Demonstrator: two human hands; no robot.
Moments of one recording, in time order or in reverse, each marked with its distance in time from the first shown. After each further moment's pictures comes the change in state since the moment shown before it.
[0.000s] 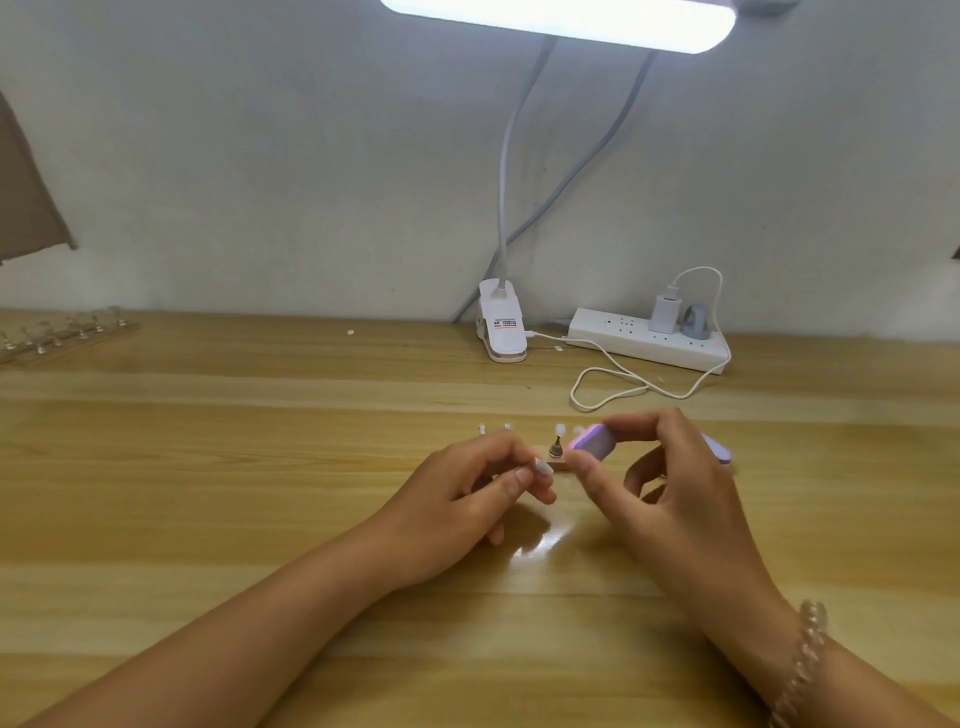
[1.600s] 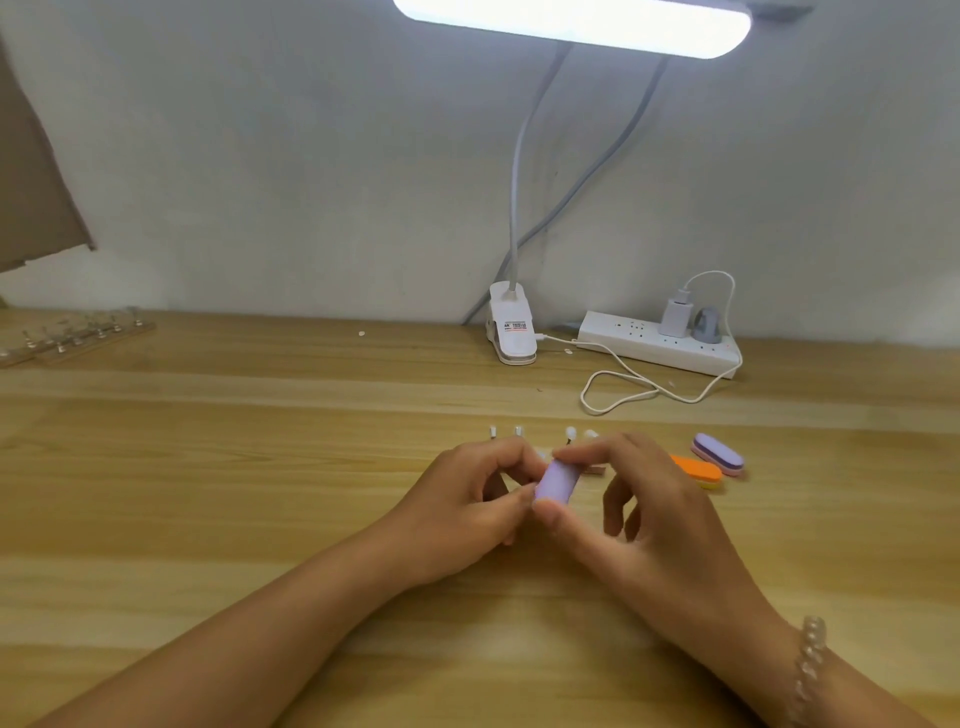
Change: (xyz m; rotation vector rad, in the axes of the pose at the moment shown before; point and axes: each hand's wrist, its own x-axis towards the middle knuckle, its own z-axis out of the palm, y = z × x) left_hand 0.001 -0.003 0.000 0.095 0.023 -0.008; right_hand -0.009 -0.013 0.005 -0.115 -0.200 -0.118
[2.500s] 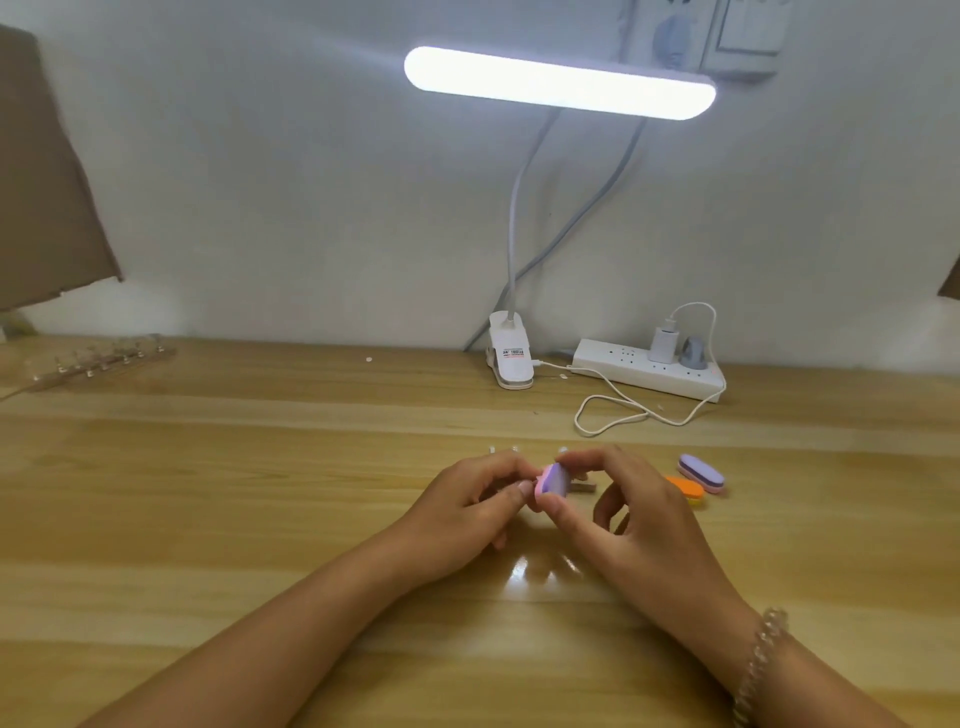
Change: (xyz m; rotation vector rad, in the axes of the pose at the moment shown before) left_hand 0.001 -0.003 -0.001 -0.013 0.016 -0.005; right_hand 0.006 0.008 0.000 0.085 0.045 0.093
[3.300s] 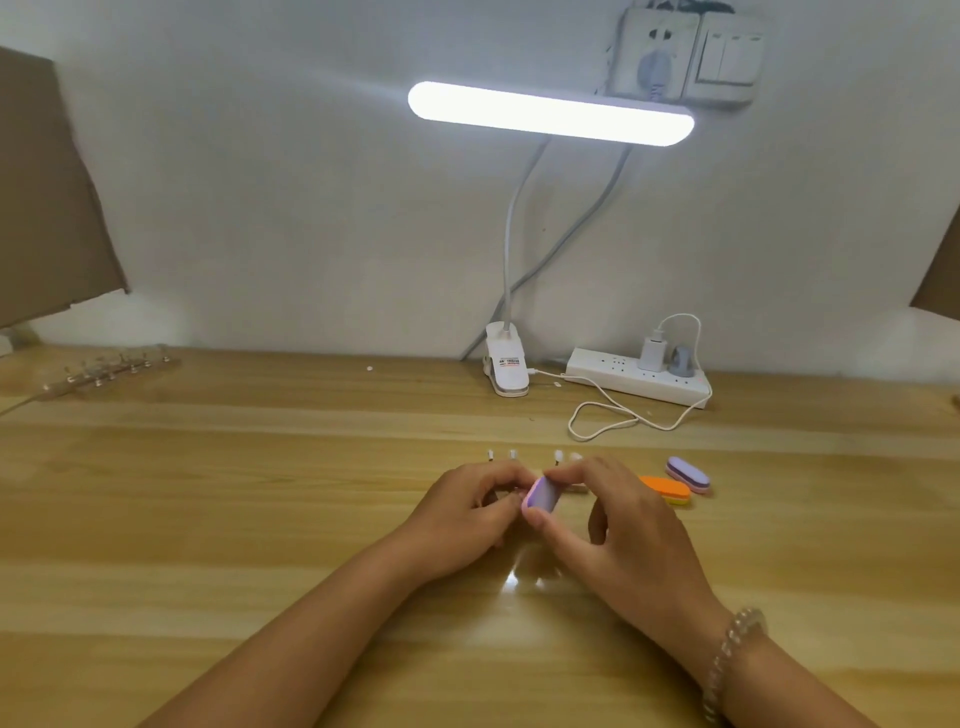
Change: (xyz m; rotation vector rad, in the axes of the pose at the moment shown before) left_hand 0.002 0.001 0.003 0.062 0.007 -0.052; right_hand -0.006 0.001 0.005 -0.207 0.000 -0.103
